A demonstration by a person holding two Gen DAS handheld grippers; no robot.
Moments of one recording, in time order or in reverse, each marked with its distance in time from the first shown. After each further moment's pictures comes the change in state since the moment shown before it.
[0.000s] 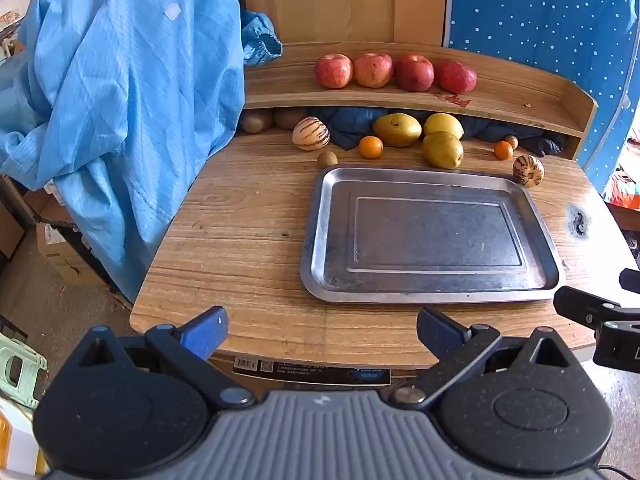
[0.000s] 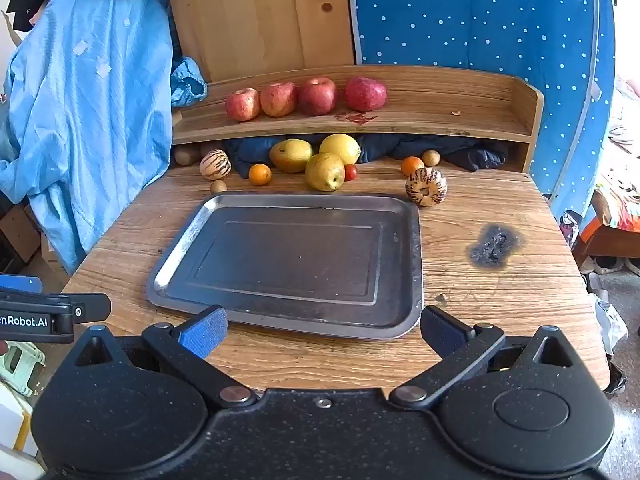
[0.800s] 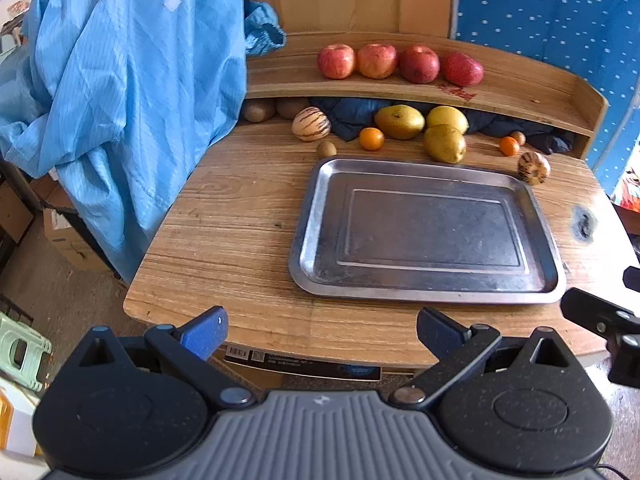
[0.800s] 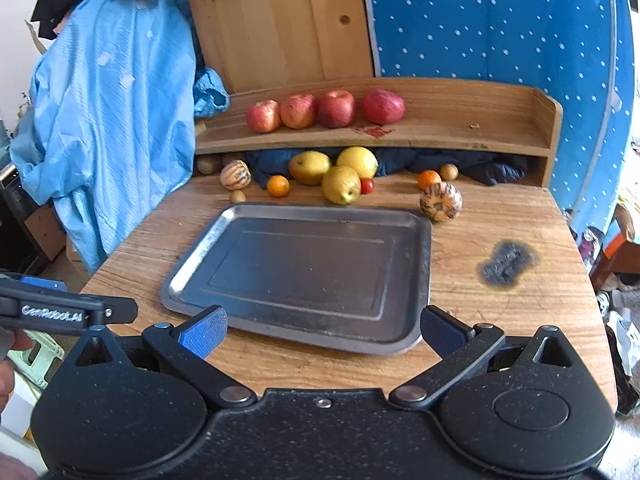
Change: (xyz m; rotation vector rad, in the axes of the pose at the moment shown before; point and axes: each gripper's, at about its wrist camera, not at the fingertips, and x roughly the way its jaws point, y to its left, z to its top) left arm 0.006 -0.016 0.006 -0.031 0.048 0.041; right arm -0.004 -0.015 0.008 -0.022 -0.038 0.098
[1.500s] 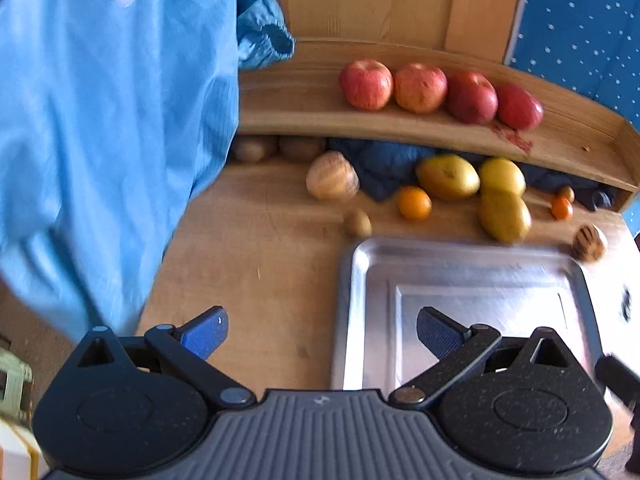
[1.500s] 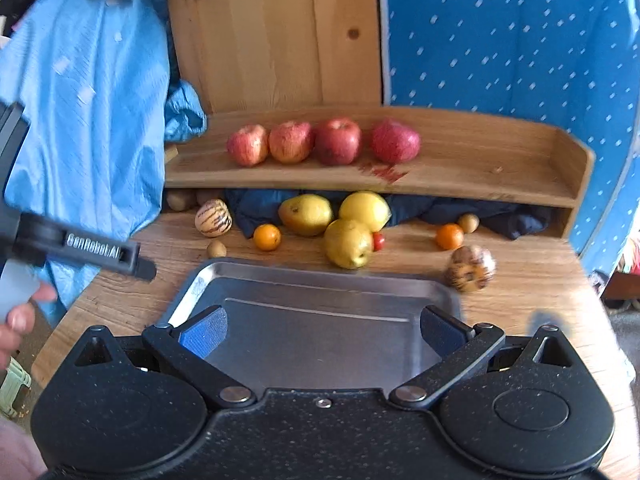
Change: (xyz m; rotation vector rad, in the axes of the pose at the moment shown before) left arm 0.108 0.052 0.122 0.028 0.010 -0.075; right arm 0.091 0.043 0.061 0.007 -0.028 -0.109
